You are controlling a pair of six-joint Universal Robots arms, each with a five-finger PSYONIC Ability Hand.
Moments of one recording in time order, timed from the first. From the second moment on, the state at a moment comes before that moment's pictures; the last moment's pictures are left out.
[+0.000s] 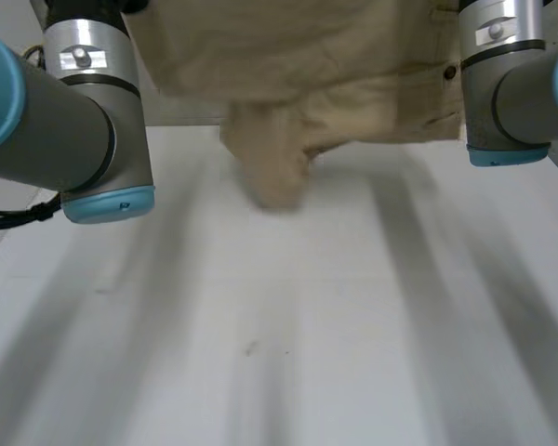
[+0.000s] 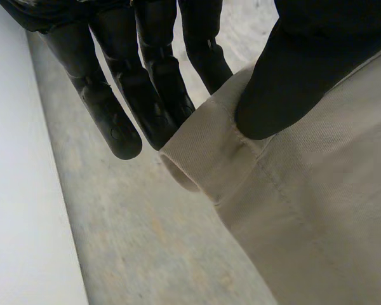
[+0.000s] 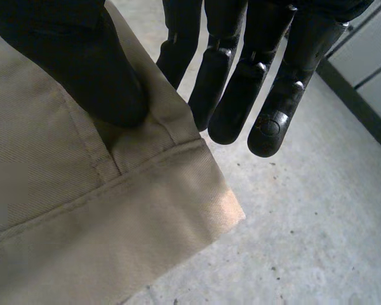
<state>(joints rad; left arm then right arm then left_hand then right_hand) 4.17 -1.92 -1.17 3.83 -1.89 3.51 1.96 -1.02 0.94 -0.83 1.46 2.53 1.13 1.19 1.19 1.20 0.96 0.98 1.17 1.18 1.19 0.96</state>
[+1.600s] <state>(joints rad) 4.20 -2.02 -1.41 3.23 -1.66 3.77 1.88 -1.17 1.42 0.19 1.41 2.46 1.13 1.20 1.19 1.20 0.97 0.98 1.17 1.18 1.19 0.98</state>
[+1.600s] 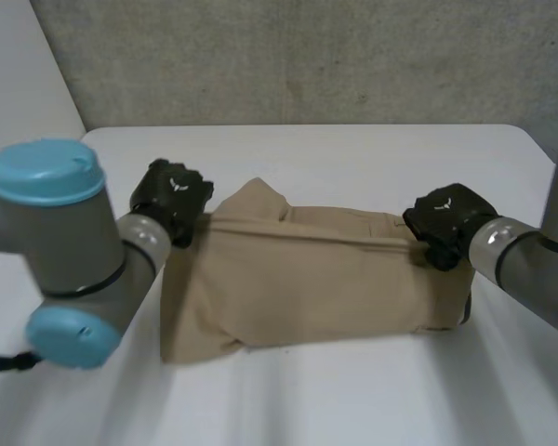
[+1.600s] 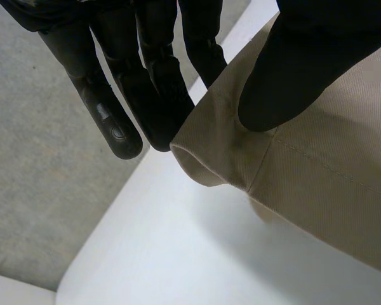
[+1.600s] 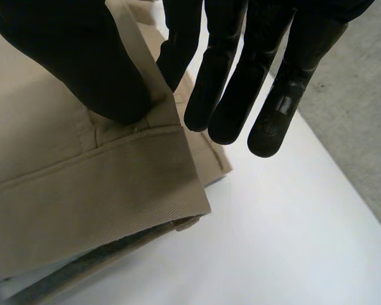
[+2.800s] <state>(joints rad) 4.21 -2.36 -1.06 3.52 -1.68 3.77 1.93 -0.95 1.22 -0.19 1.47 2.48 1.13 1.20 1.19 1.20 0.97 0.98 1.17 1.18 1.19 0.99</state>
